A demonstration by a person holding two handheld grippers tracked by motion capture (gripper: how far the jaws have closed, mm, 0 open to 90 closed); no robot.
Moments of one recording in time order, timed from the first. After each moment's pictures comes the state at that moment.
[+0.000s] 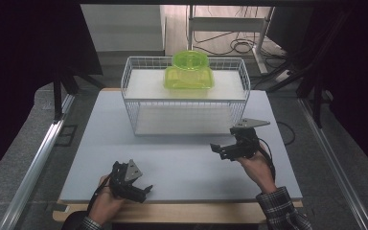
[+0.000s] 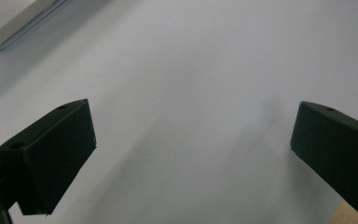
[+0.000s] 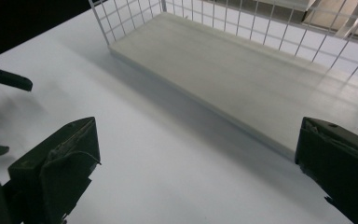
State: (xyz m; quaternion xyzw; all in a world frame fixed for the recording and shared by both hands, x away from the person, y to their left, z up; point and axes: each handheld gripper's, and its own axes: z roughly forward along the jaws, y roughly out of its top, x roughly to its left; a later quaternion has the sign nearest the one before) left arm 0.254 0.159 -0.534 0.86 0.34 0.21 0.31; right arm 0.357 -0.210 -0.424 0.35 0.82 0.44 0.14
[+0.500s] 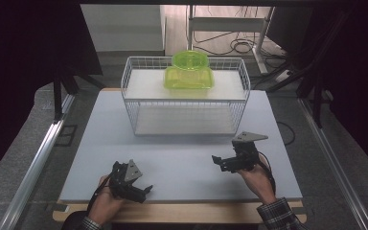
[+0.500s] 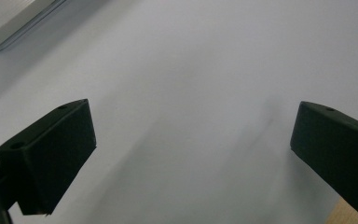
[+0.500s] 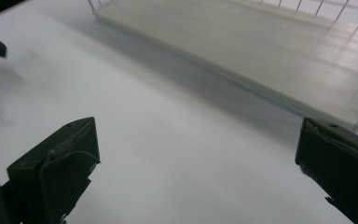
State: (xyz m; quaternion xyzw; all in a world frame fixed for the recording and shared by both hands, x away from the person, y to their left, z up) left arm 0.254 0.159 -0.534 0.86 0.34 0.21 0.31; right arm 0.341 -0.218 -0.463 0.37 0.82 0.41 0.15
